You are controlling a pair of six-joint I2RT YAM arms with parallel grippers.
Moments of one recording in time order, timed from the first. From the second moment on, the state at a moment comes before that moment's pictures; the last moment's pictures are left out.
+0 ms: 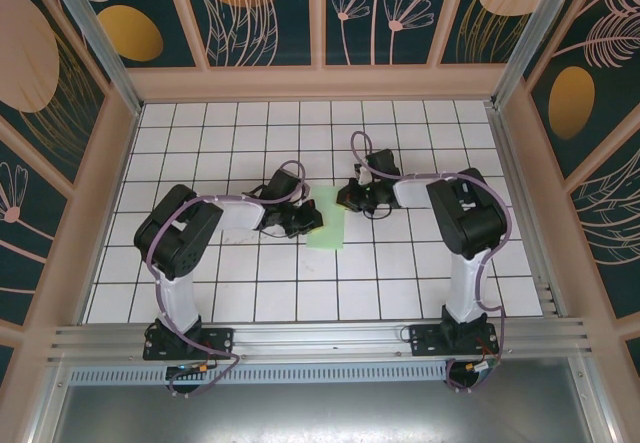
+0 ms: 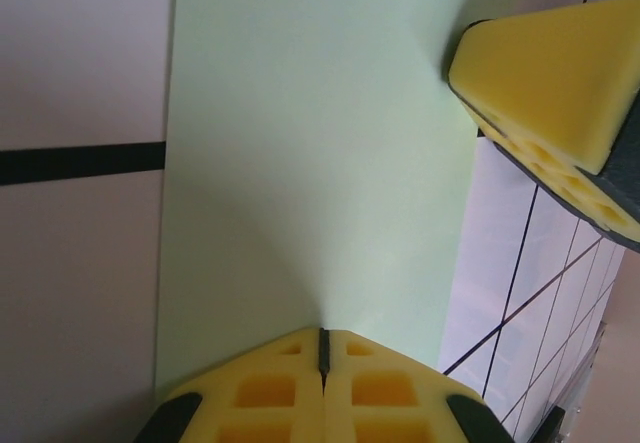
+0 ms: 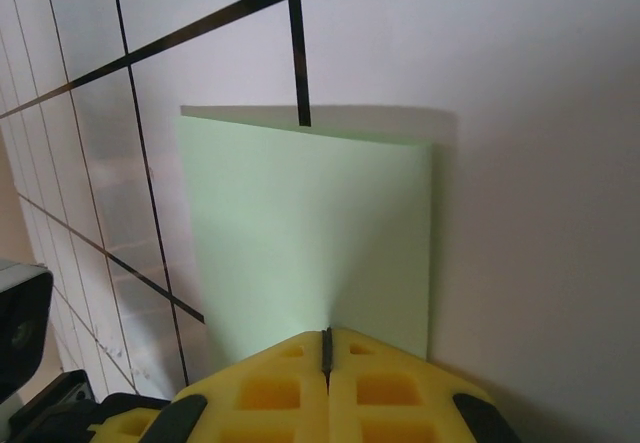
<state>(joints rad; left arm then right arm) -0.60 1.91 0.94 0.01 0.51 -0.92 0.43 1.97 1.03 0.00 -0.59 0.72</state>
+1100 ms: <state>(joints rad) -0.56 1.72 1.03 -0.14 0.39 -0.87 0.44 1.83 1.10 -0.13 -0.46 0.68</state>
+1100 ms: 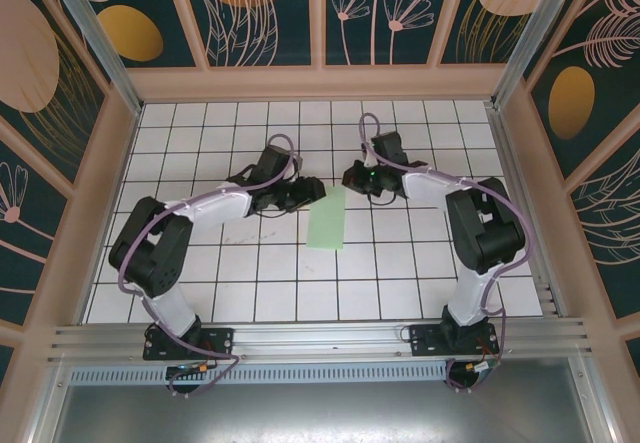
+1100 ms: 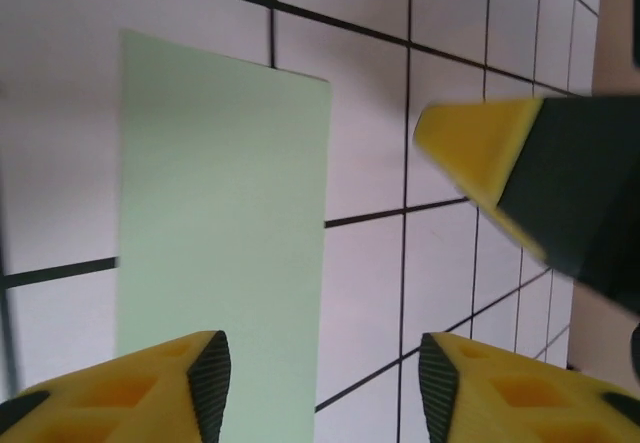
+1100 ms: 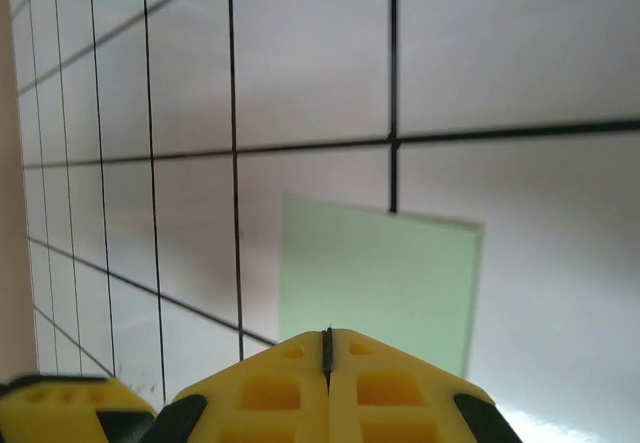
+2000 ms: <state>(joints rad) -0.60 1.64 0.84 -0.21 0.41 -0.99 0.47 1.95 1.06 -0.08 -0.48 0.76</state>
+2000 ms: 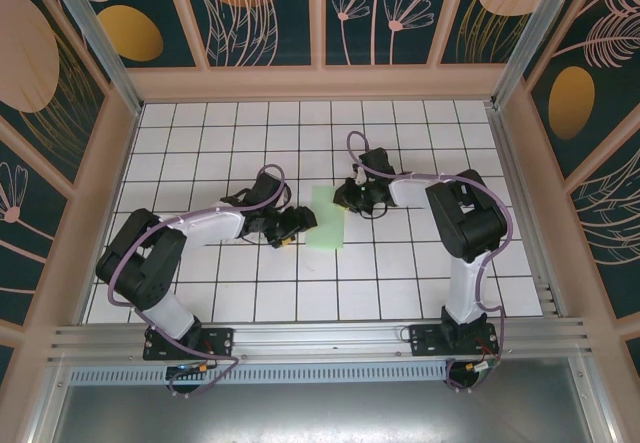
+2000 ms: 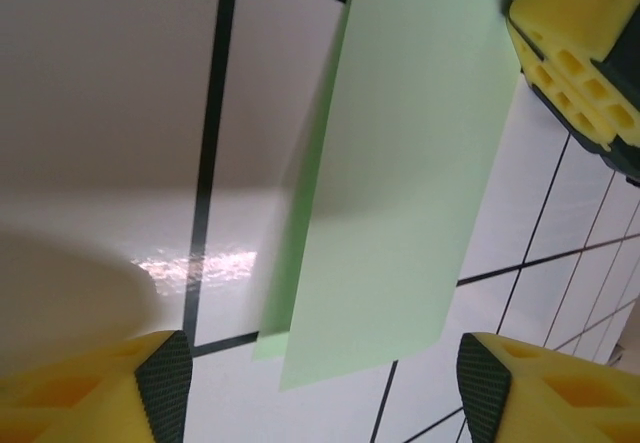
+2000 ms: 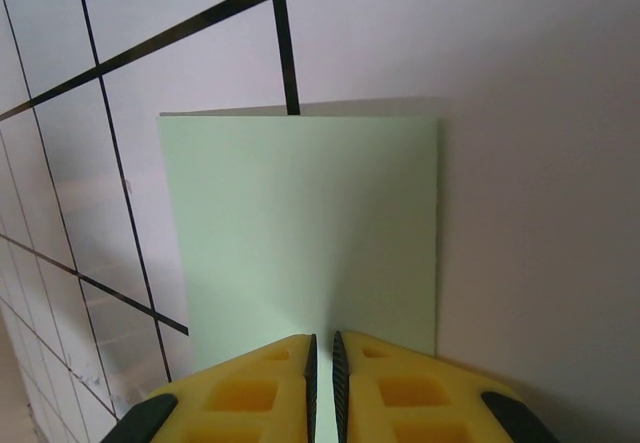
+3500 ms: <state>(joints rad) -0.61 1.78 0.82 0.01 0.57 -1.04 0.46 1.94 1.03 -0.04 -0.50 0.76</state>
